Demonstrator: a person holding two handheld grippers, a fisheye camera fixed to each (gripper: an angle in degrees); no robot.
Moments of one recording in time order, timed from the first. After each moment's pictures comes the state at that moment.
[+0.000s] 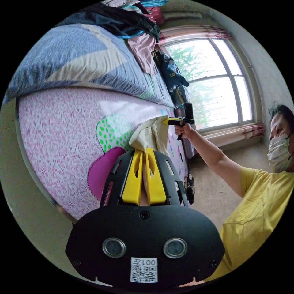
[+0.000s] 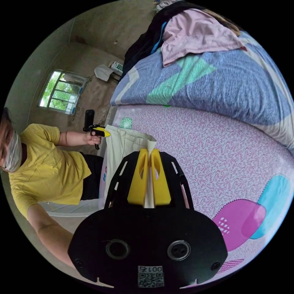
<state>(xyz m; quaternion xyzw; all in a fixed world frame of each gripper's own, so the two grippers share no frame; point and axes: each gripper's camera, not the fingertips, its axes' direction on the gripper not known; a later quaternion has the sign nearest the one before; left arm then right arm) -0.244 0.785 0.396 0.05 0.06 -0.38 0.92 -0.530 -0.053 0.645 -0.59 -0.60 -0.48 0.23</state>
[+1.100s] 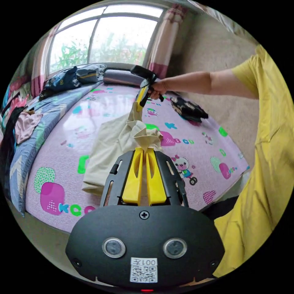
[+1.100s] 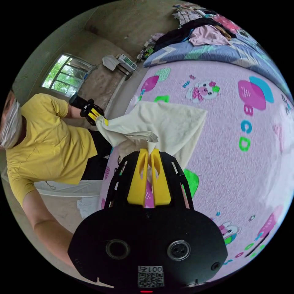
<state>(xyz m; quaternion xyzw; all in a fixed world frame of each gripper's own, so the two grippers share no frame) 0.273 0.581 0.320 -0.10 -0.02 0.13 0.99 -0.092 -0.137 0.601 -0.57 -0.60 -0.51 0.25</state>
